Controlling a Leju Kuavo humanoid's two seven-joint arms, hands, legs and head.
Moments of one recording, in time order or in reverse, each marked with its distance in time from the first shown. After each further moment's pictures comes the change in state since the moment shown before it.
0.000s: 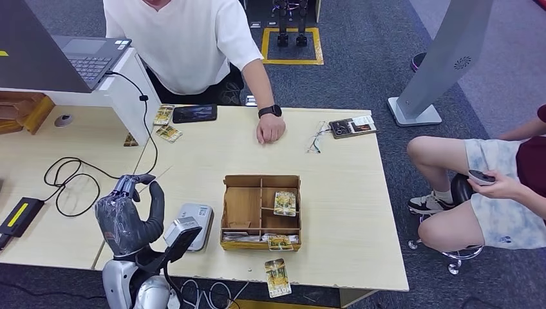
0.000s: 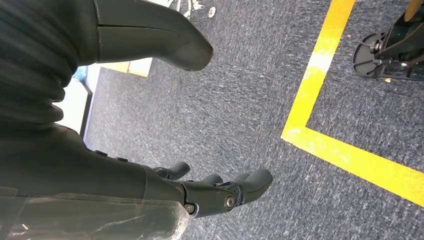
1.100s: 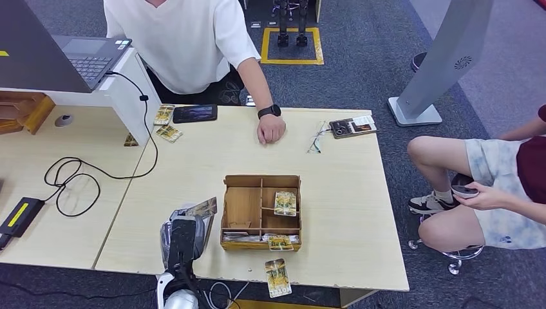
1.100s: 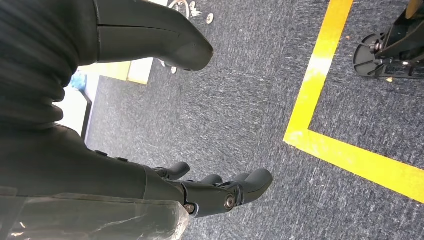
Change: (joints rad) left arm -0.043 0.083 -0.266 0.398 0.821 -0.002 0.120; right arm 0.013 0.000 -0.003 -0.008 -0.033 0.004 -0.004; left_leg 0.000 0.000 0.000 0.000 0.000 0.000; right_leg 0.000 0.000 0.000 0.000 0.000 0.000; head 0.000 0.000
